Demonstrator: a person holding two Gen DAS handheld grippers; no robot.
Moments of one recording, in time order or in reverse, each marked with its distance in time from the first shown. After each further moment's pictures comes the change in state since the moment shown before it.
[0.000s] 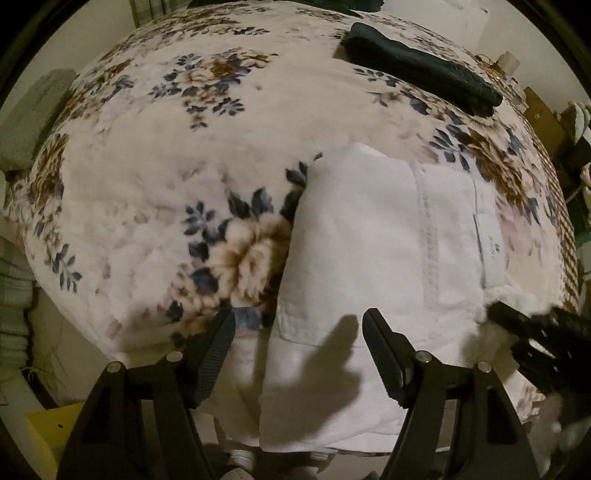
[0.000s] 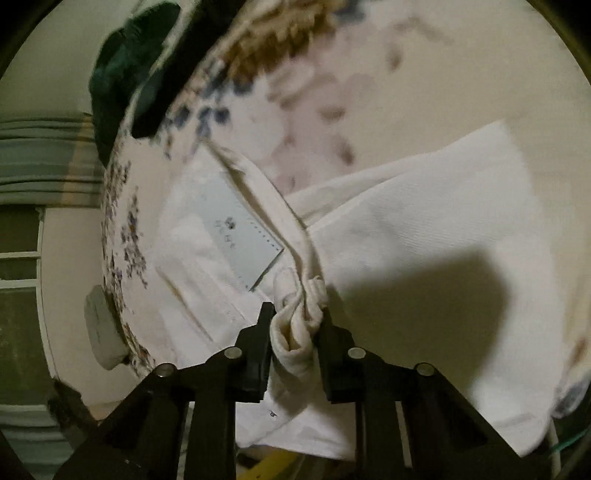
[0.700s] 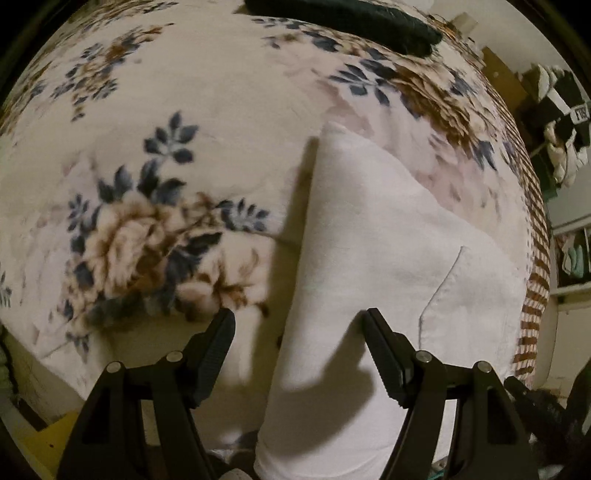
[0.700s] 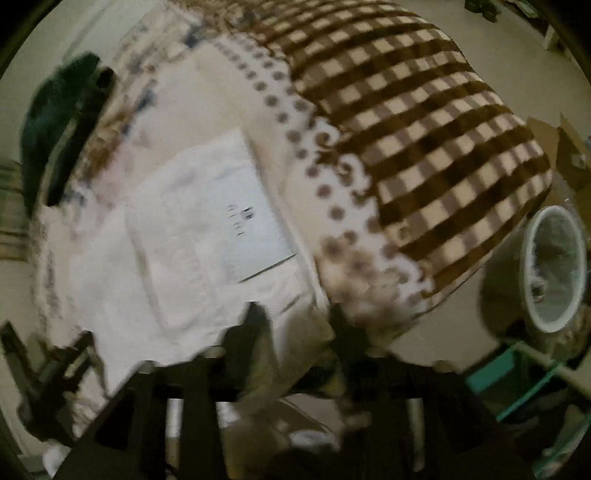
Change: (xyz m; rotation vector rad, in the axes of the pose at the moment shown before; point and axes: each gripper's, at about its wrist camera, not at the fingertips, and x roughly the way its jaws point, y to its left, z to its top) left arm 0.043 -0.085 -0.004 0.129 0.141 -0.158; right arm -0.140 -0.171 -0.028 0.141 -0.129 -0.343
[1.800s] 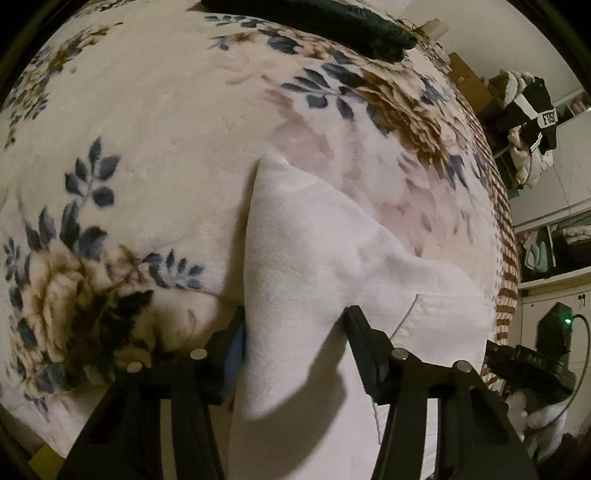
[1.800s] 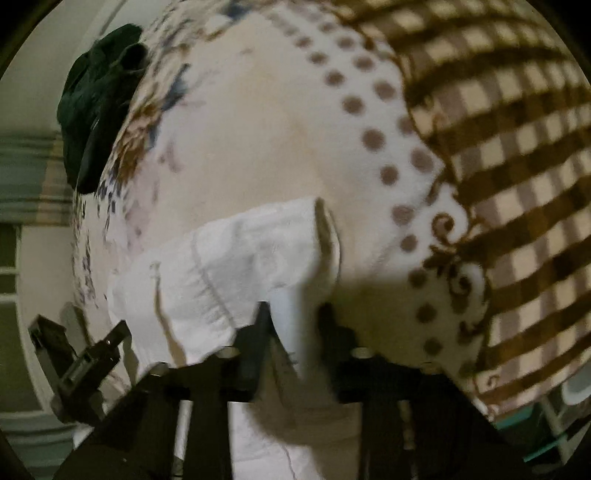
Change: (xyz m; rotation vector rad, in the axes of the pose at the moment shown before) left arm 0.026 -0.005 0.033 0.023 -0.021 -0.186; right arm 0.052 0.041 0.081 -0.135 0.110 0.203
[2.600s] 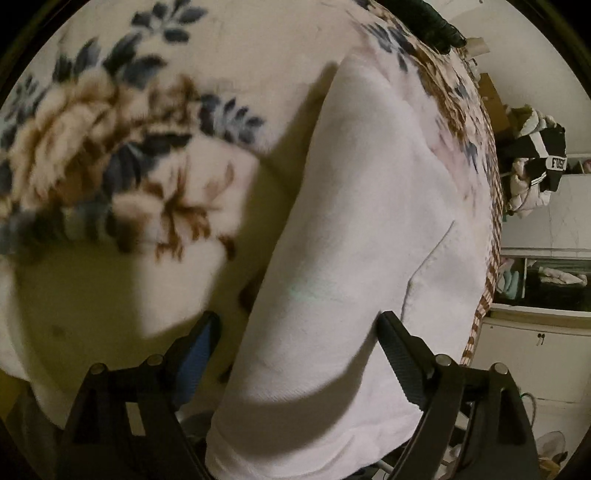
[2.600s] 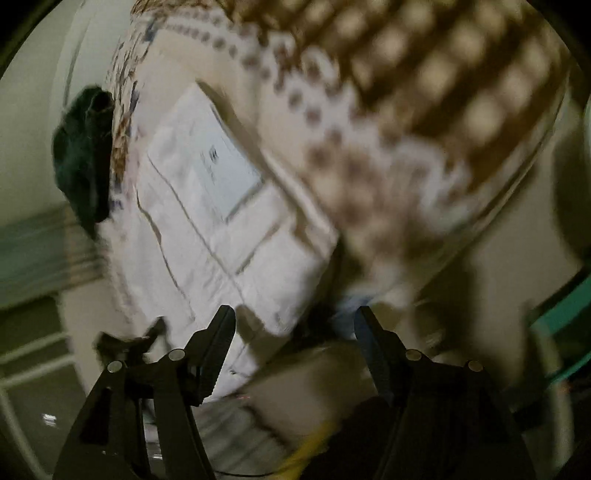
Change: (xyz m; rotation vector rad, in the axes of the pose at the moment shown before) left arm 0.008 0.037 -0.058 -0.232 0.132 -0.132; right arm 0.001 -0.067 -0.126 0.381 0.060 0.264
